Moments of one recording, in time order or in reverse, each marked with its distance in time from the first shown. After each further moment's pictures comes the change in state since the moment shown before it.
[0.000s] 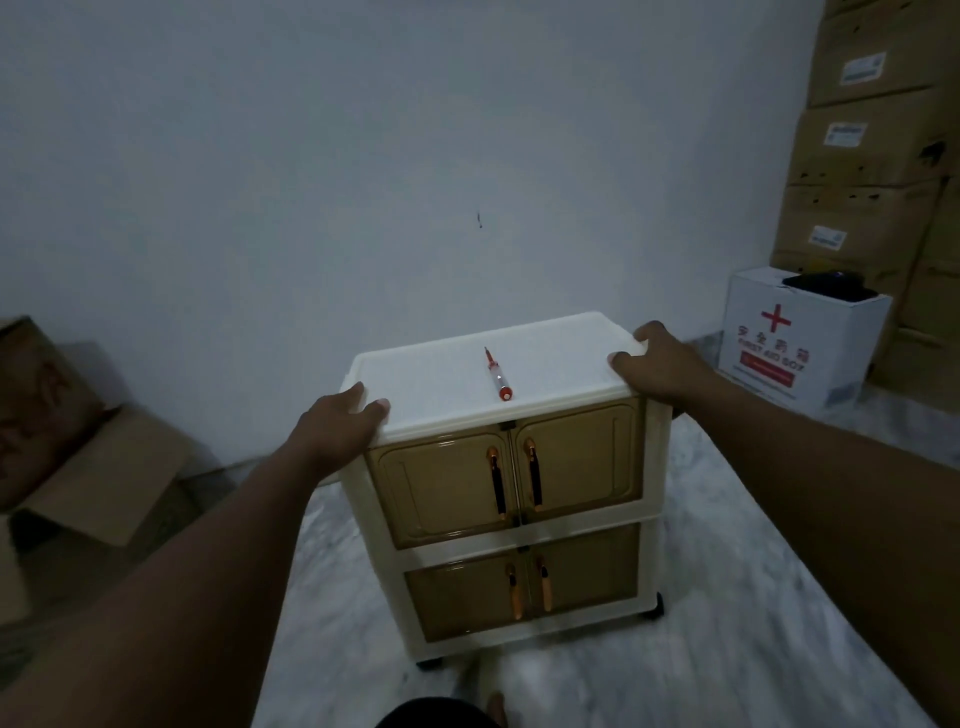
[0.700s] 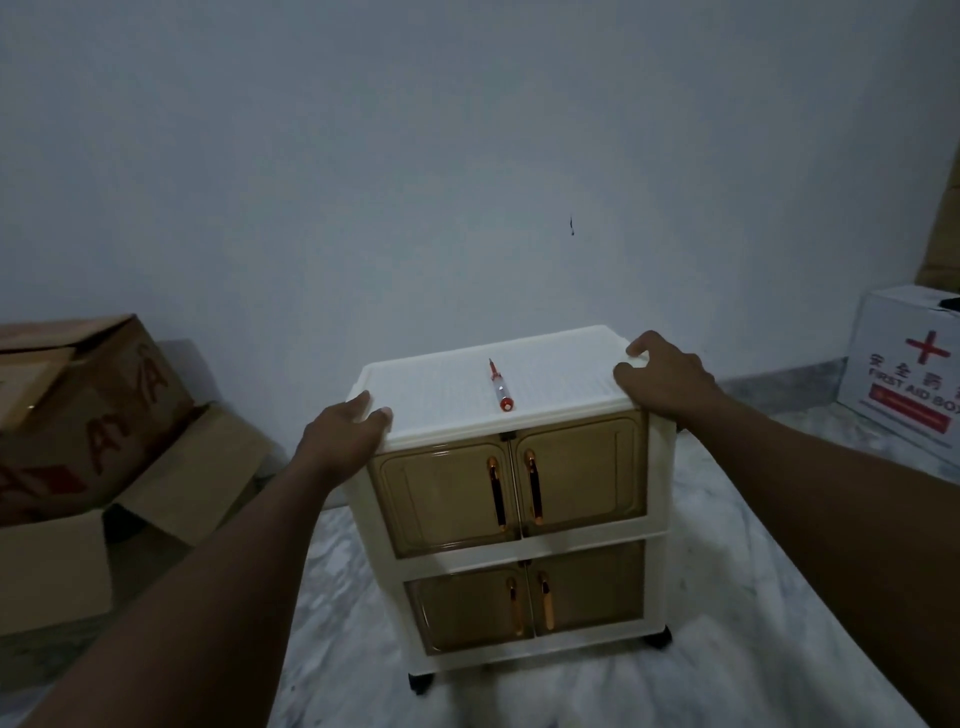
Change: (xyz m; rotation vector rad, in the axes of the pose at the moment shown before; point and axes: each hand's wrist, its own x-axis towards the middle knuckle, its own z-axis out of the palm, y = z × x) left_hand 0.057 -0.080 -0.041 0.029 0.134 -0.093; right_hand 0.059 -0.081 0.088 -0.002 -0.003 -0.149
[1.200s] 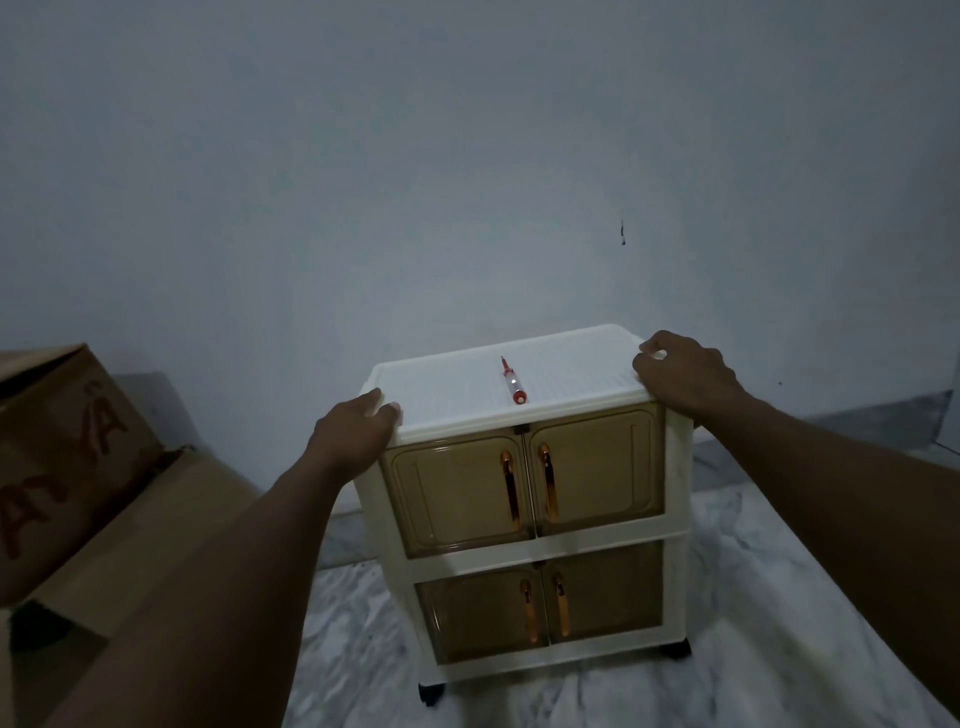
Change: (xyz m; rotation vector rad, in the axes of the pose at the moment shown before) left_hand 0.148 -0.017 0.022 -0.006 0.048 0.037; right_hand 0.136 -0.021 0.066 0.049 0.072 -0.056
